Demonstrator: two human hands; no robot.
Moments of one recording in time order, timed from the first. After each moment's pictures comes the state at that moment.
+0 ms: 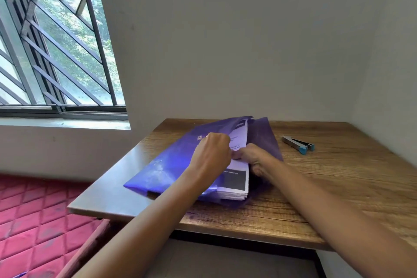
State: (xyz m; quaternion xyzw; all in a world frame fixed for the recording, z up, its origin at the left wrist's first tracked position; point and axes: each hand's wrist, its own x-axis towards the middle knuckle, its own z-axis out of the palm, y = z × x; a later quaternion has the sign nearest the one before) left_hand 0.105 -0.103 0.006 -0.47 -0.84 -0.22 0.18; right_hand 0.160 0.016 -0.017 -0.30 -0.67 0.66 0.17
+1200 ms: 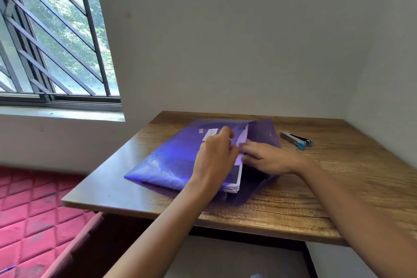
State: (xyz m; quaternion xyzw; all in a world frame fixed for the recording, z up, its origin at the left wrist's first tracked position) left_hand 0.123 -0.114 -0.010 -0.45 -0.78 -0.40 0.16; right_hand 0.208 0.030 -0.003 -0.08 -0.98 0.18 0.02
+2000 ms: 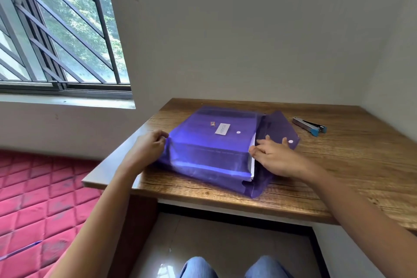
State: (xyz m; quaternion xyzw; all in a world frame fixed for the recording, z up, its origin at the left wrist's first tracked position) left_hand 0.019 -0.229 -0.016 -0.28 -0.88 -0.38 -0.02; right_hand 0.224 -0.025 -0.011 -0.24 -0.95 0.20 0.00
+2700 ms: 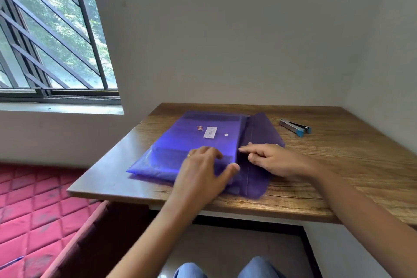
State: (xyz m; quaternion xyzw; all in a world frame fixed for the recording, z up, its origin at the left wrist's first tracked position) left_hand 0.140 -0.181 -0.031 -0.46 -0.82 -0.32 0.07; right_hand 0.249 -0.006 -0.009 -0.17 -0.94 0.28 0.02
